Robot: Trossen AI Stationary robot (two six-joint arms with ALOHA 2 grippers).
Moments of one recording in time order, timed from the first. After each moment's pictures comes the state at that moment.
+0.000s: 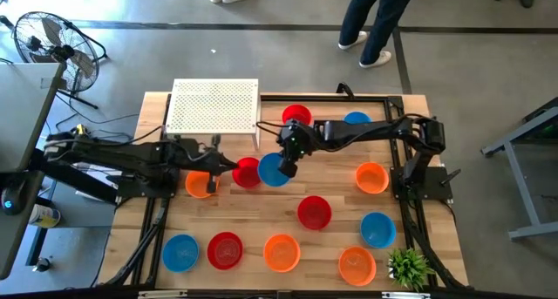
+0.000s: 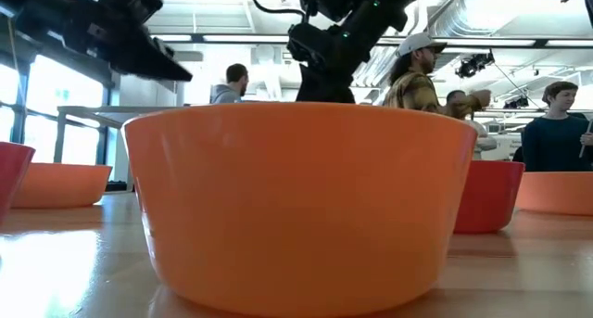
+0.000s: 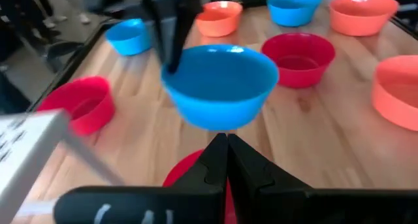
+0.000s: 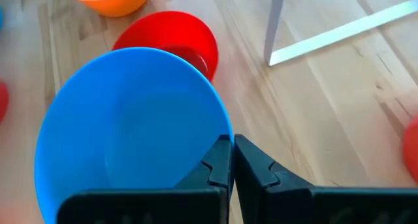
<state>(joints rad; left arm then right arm) -0.01 0.78 0.41 0.00 -0.05 0.15 -0.14 1.80 1.34 -0.39 -0.03 0.25</state>
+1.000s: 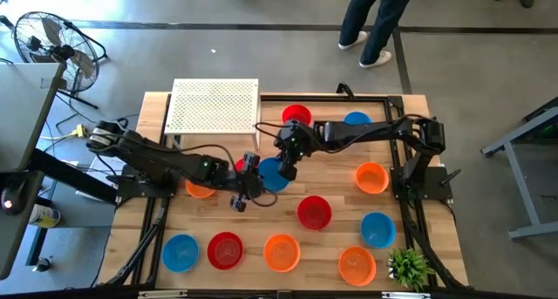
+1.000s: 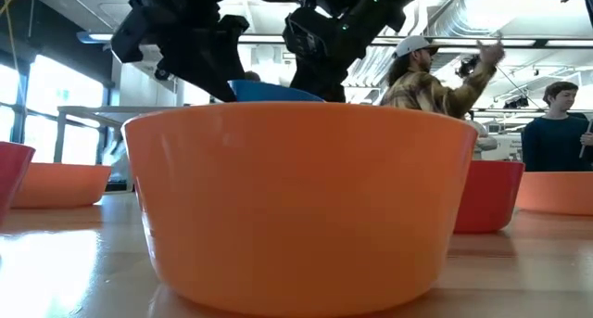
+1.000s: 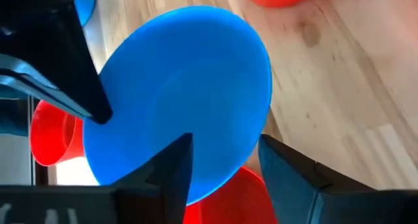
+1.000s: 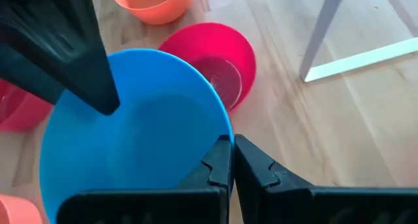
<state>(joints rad) -0.25 1.45 1.01 -0.44 -0.37 0.32 -0.13 1.80 1.34 -0.34 -0.13 0.22</state>
